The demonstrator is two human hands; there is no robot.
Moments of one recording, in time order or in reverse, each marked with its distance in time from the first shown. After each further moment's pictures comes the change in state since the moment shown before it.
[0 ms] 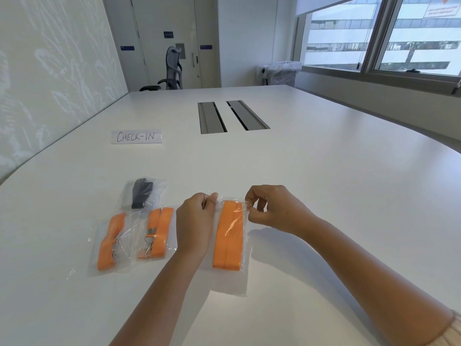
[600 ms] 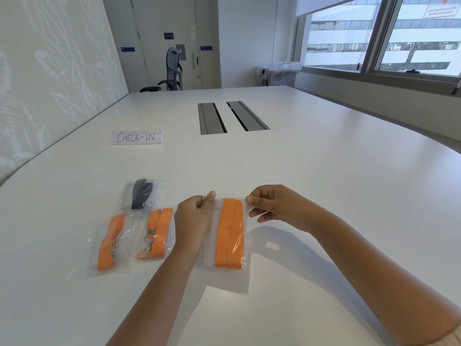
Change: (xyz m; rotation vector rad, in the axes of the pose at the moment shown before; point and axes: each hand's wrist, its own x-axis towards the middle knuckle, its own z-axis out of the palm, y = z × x) left_hand 0.004 0.002 -0.004 -0.159 -0.062 -0.193; right_hand 0.007 0.002 -0.013 0.677 -0.229 0.339
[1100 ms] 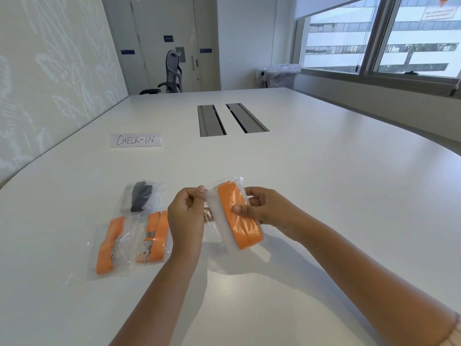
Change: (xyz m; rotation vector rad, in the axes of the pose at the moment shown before) left_hand 0.000 0.001 -0.001 -0.328 0.168 0.030; right_hand -0.001 -0.003 0.020 0.059 0.042 -0.011
